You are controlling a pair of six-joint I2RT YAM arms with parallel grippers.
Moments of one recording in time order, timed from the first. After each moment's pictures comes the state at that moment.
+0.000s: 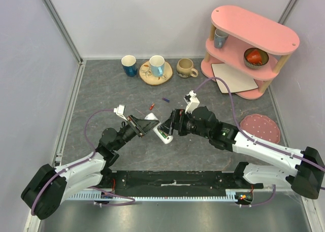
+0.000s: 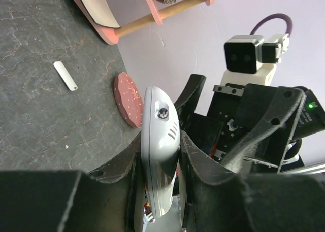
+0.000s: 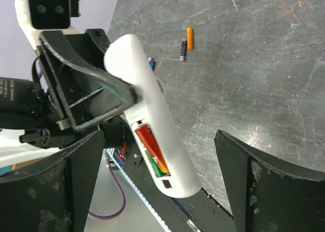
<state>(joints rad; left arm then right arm) -0.64 0.91 0.12 0.94 0.22 -1.24 0.97 1.11 0.80 -0.08 0.00 0.86</state>
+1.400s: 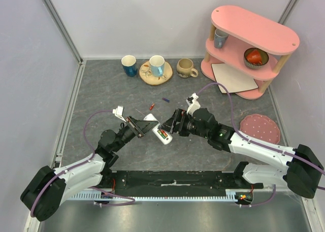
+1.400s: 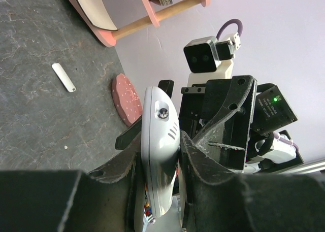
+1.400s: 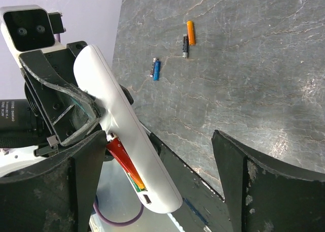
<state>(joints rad) -0.64 0.89 0.09 0.96 0.21 -1.24 0.92 1.14 0.68 0.08 -0.07 1.01</state>
